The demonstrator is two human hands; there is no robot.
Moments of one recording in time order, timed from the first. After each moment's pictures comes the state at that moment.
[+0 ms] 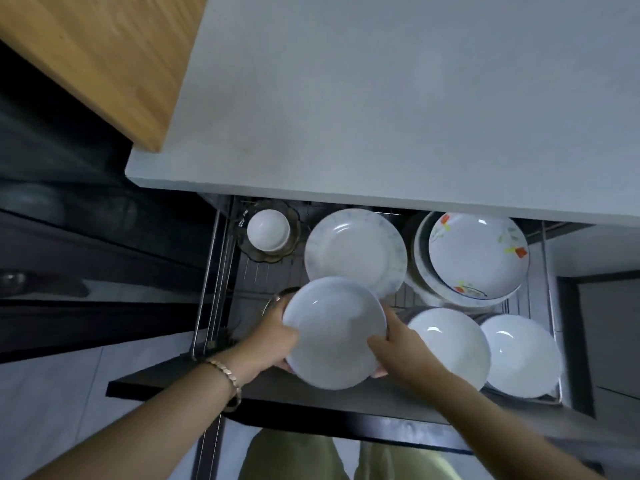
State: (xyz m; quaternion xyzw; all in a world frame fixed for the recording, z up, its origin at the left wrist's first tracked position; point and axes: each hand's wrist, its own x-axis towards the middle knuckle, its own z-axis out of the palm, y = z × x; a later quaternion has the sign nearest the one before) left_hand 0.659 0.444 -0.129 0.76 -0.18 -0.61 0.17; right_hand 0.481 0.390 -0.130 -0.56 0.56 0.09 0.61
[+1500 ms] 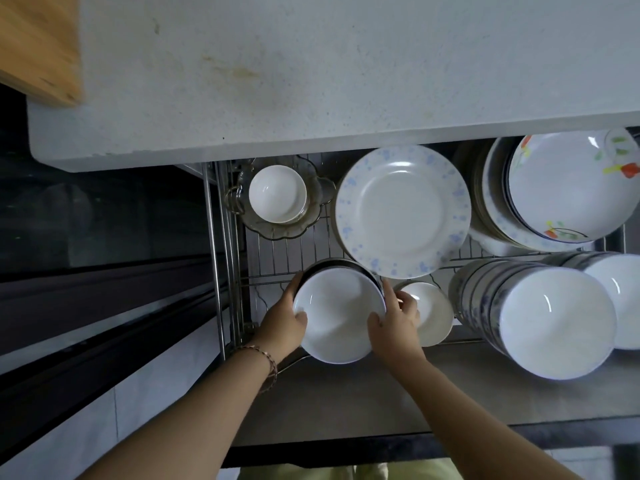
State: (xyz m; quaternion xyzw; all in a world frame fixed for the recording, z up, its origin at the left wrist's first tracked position) left_hand 0.758 0.457 -0.283 0.75 -0.32 -0.58 -0.01; right_hand 0.591 0.439 -0.281 -0.46 0.72 0.06 0.52
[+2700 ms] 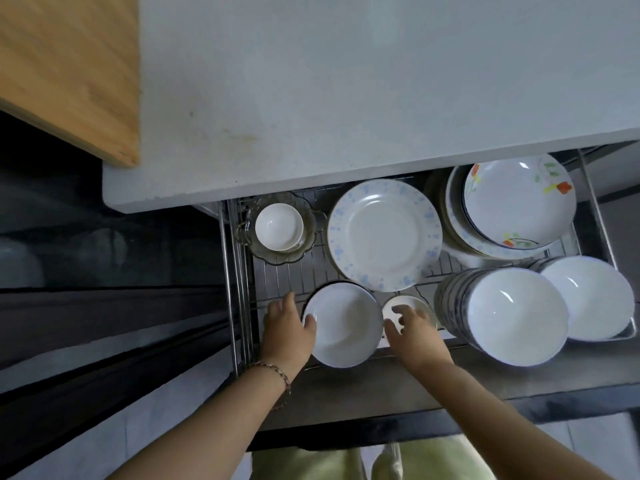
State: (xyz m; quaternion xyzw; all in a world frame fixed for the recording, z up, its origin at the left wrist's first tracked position) left_hand 0.733 0.456 -0.223 0.81 -0.39 -0.43 -0.04; right_hand 0.552 0.432 -0.226 -0.50 0.71 0.12 0.47
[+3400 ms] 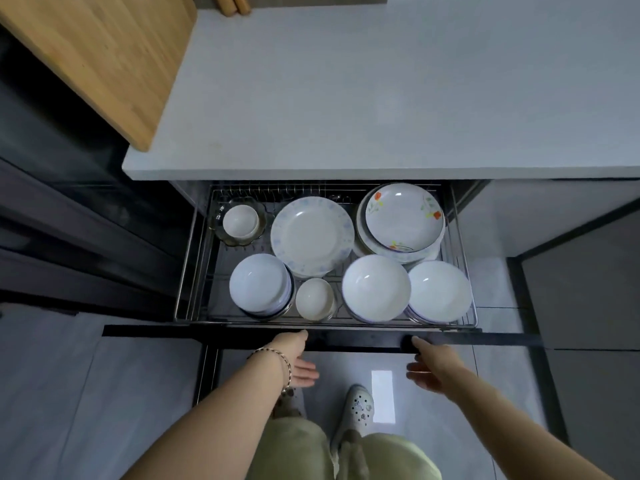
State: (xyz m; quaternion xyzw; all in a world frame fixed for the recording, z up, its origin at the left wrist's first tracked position) left_hand 0.522 0.539 -0.138 0.73 0.11 -0.66 0.15; right_hand 0.297 0.490 -0.149 -0.19 0.78 0.01 0.60
